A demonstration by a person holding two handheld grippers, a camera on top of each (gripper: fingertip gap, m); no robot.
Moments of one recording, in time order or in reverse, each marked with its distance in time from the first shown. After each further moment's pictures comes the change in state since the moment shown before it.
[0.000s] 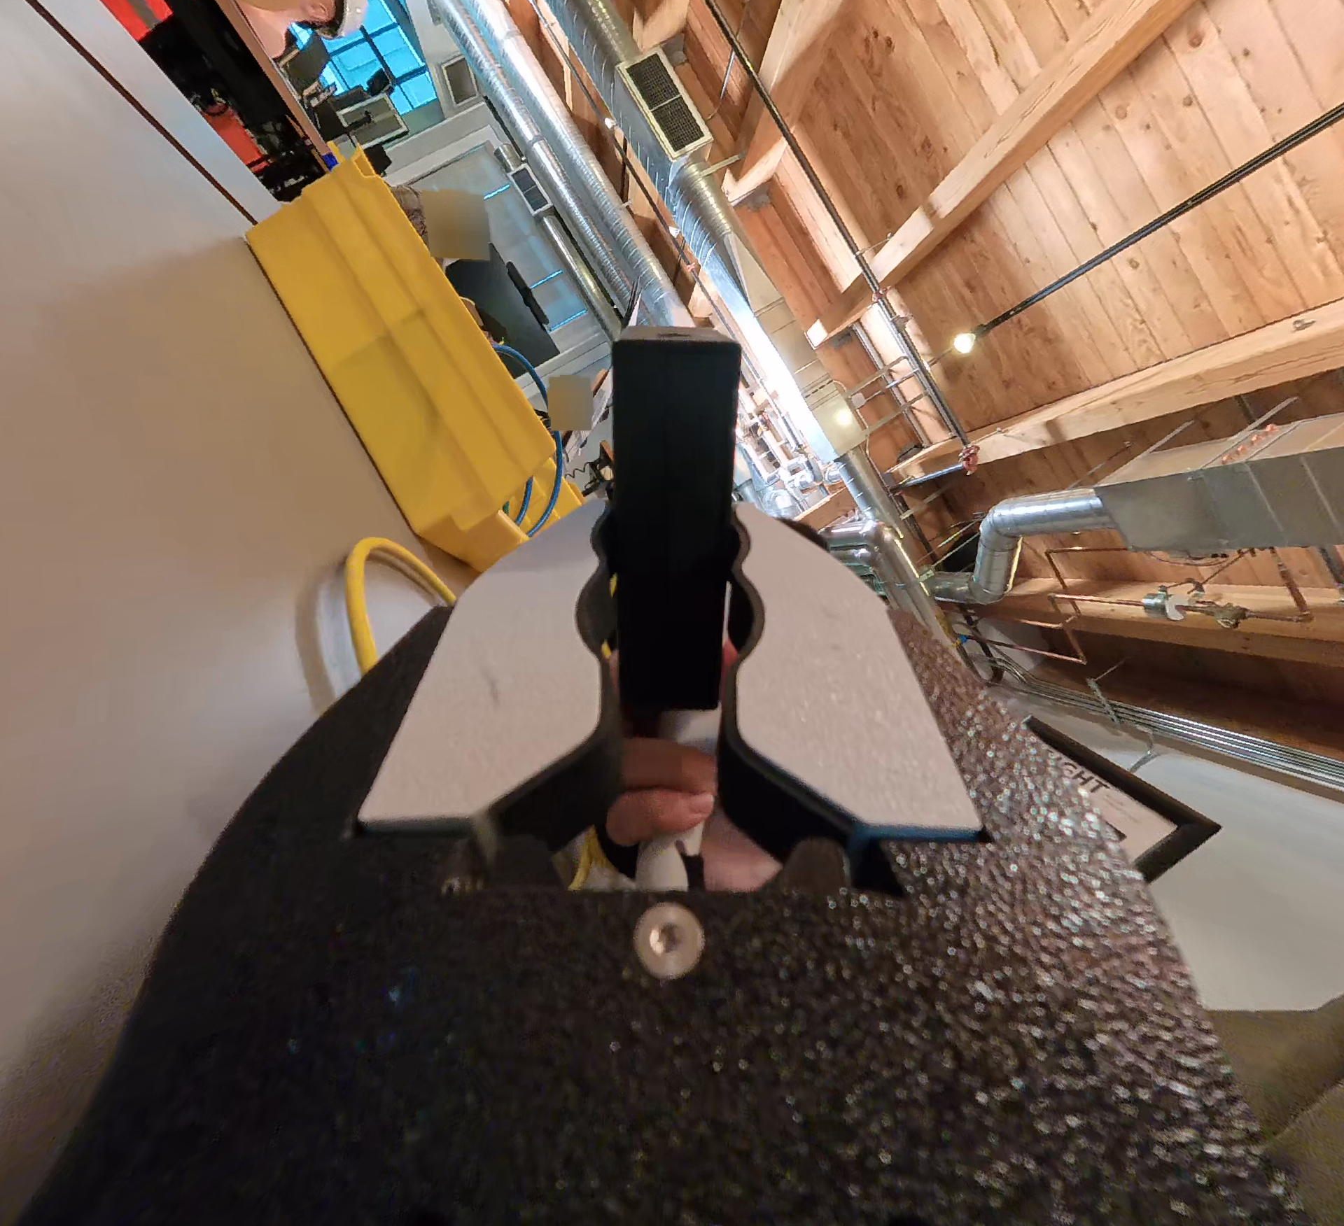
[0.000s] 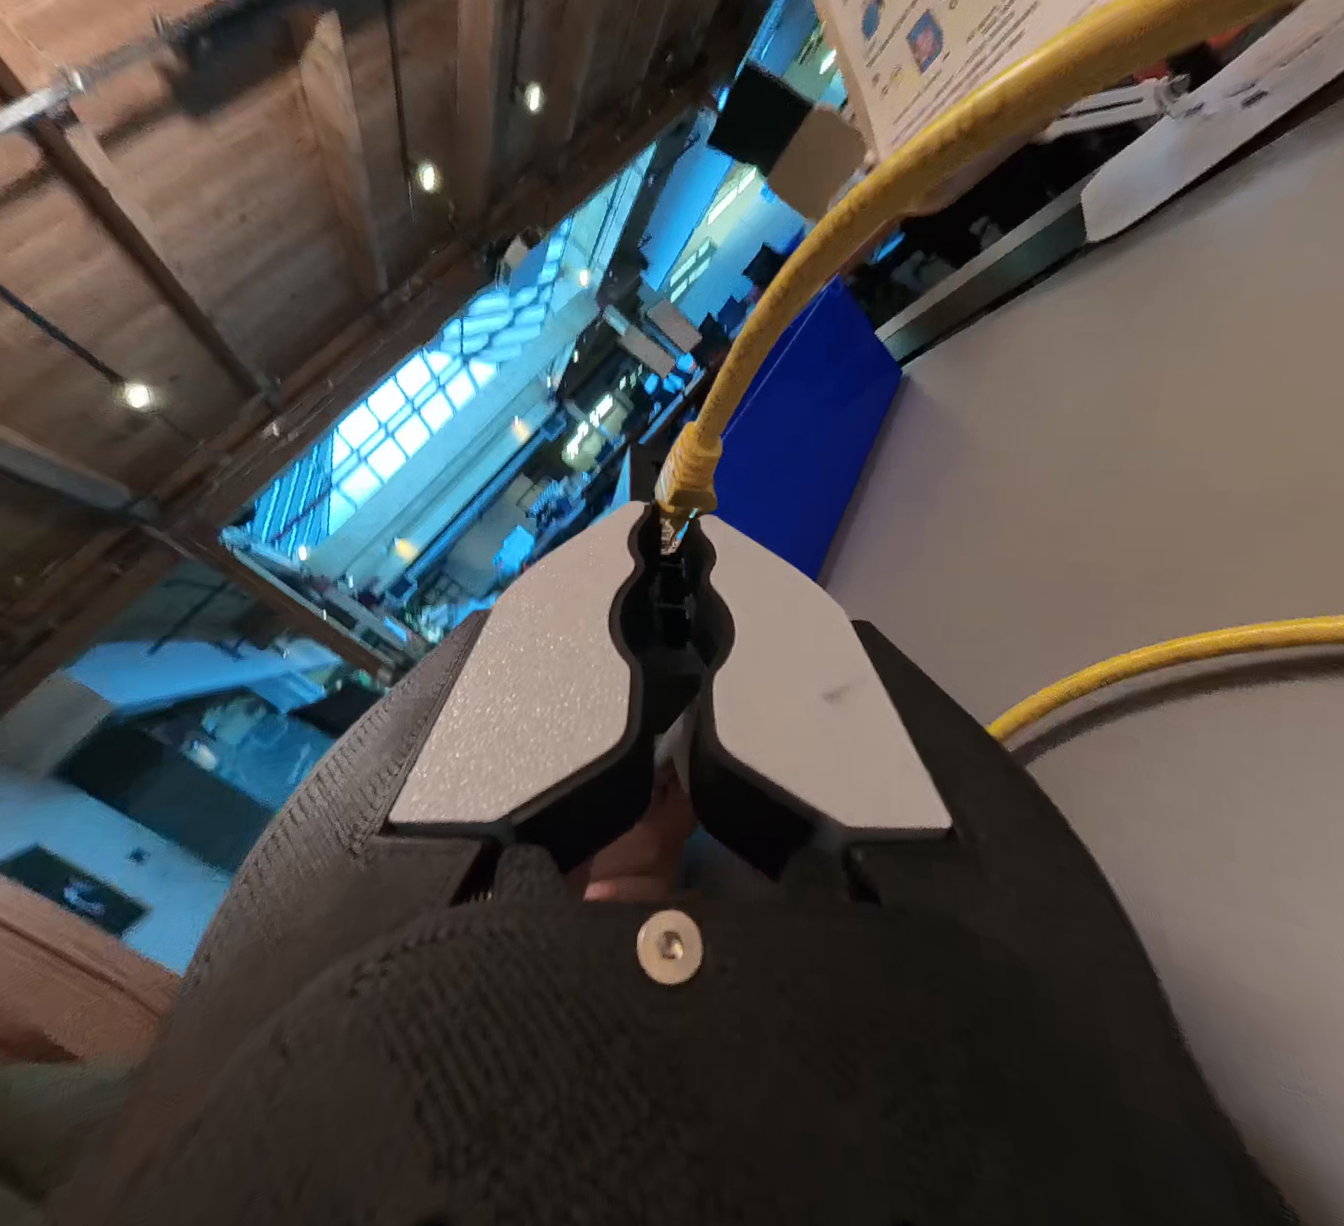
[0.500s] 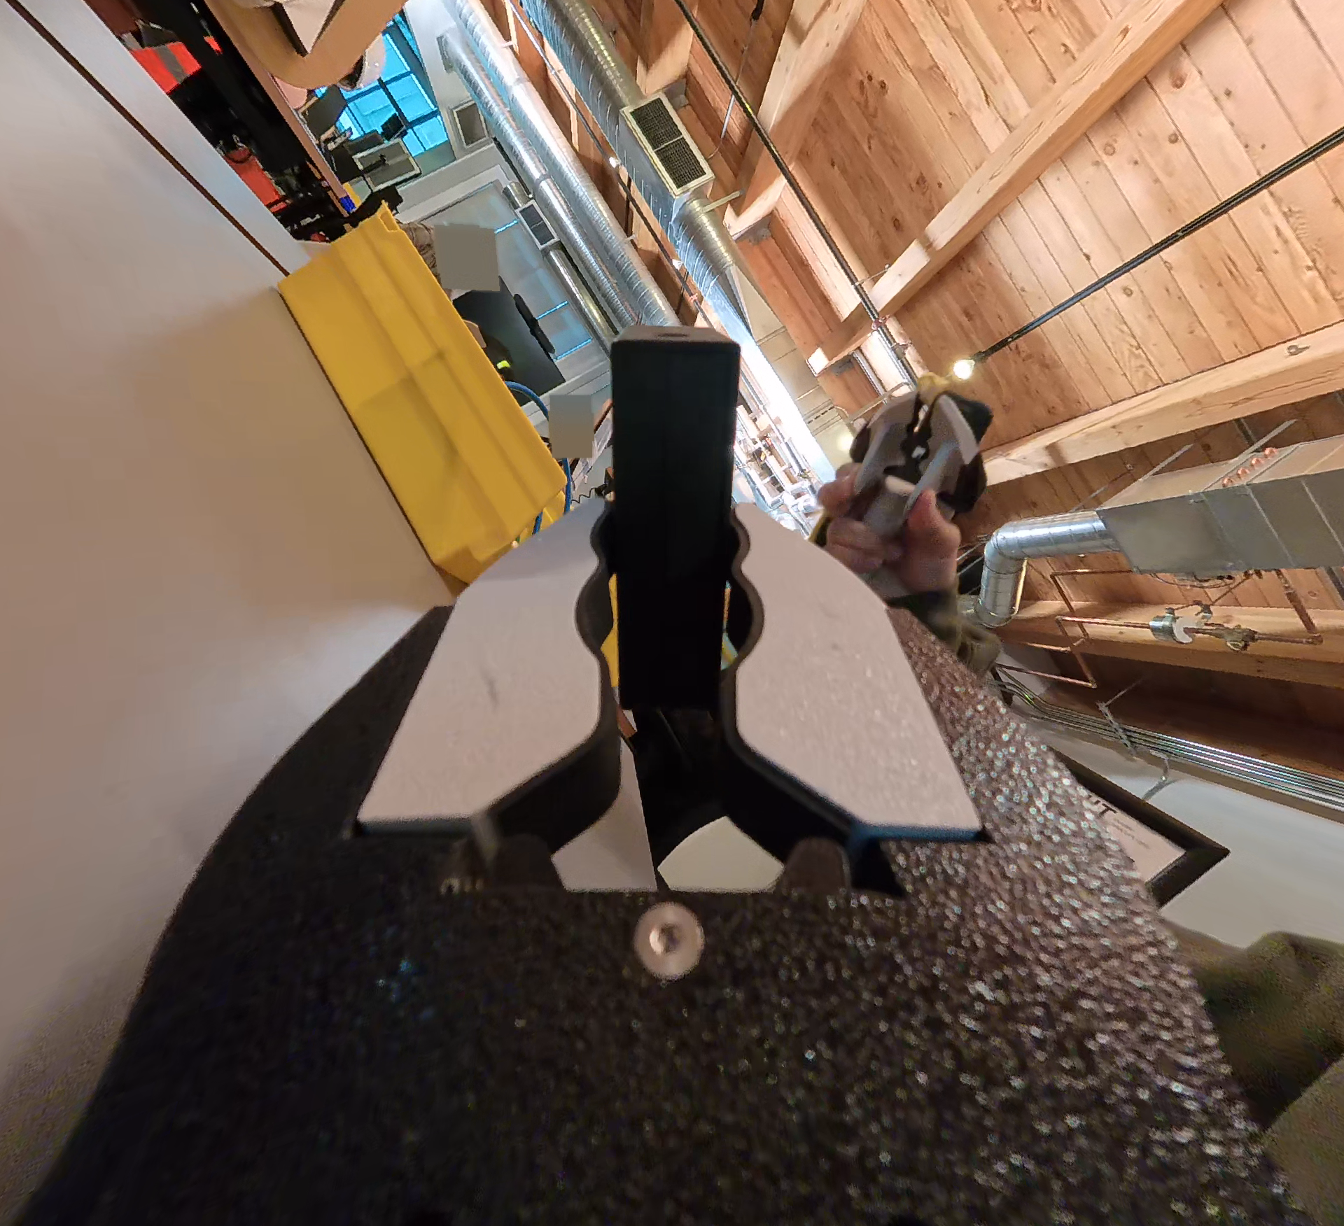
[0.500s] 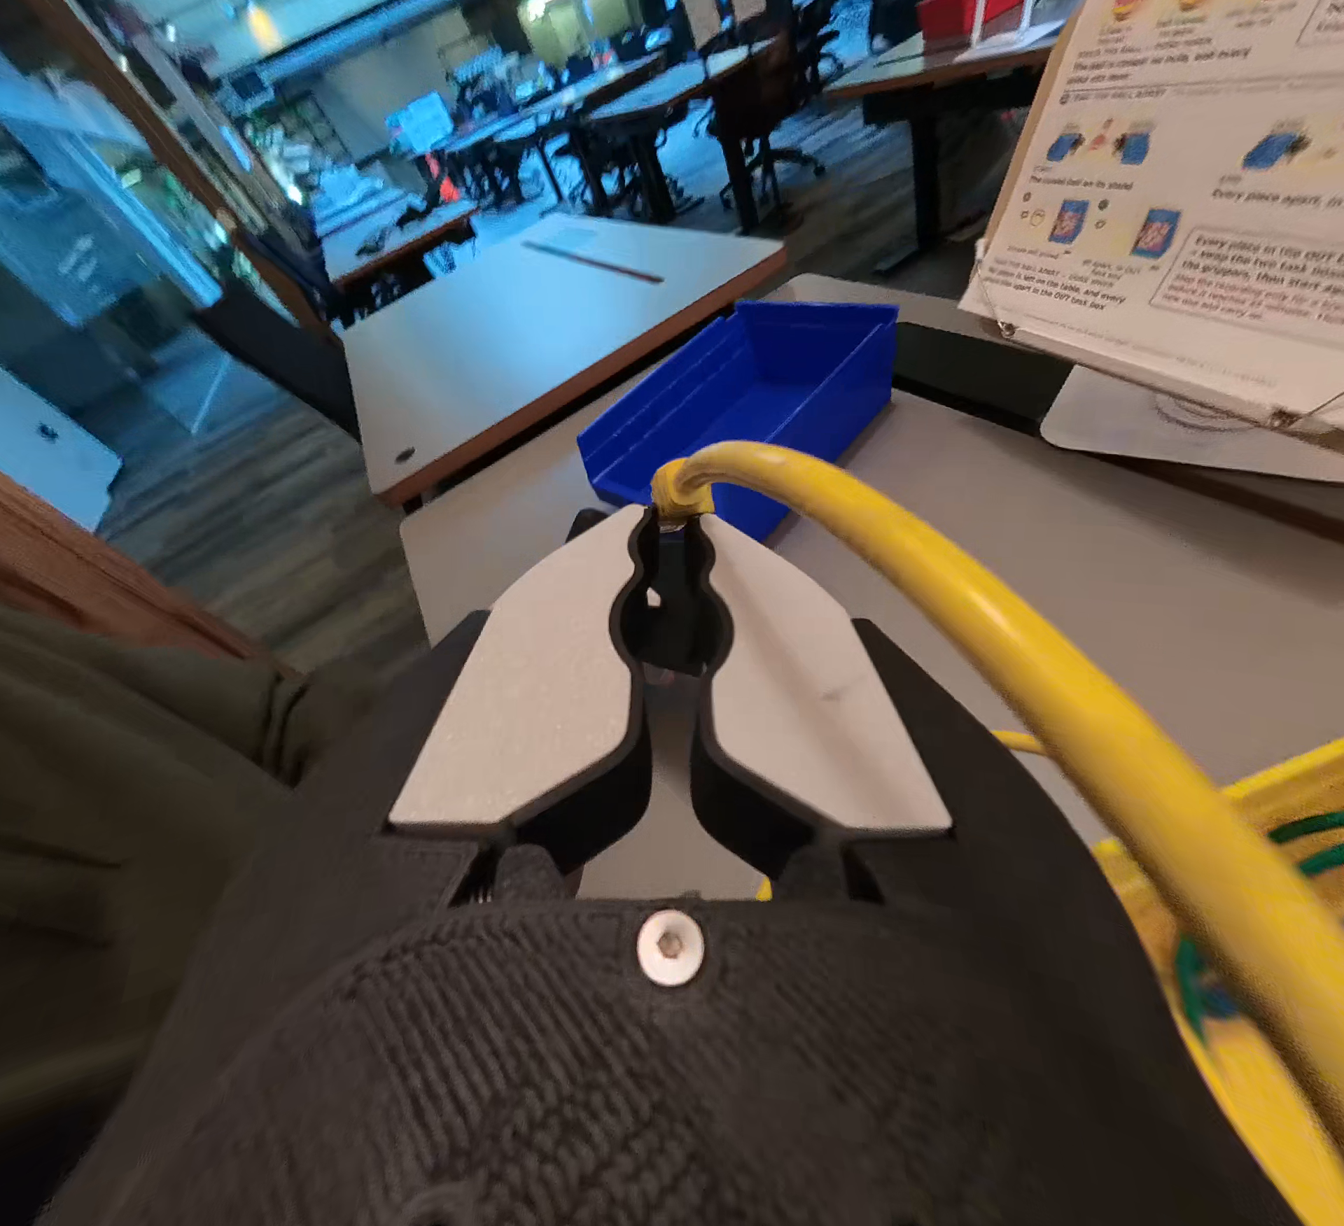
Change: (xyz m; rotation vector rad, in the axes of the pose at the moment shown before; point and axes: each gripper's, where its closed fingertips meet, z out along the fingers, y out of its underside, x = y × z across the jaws) left arm -0.002 -0.017 -0.011 0.044 -0.004 0.010; right arm -0.101 -0.149 -0.031 -0.500 -0.051 -0.497
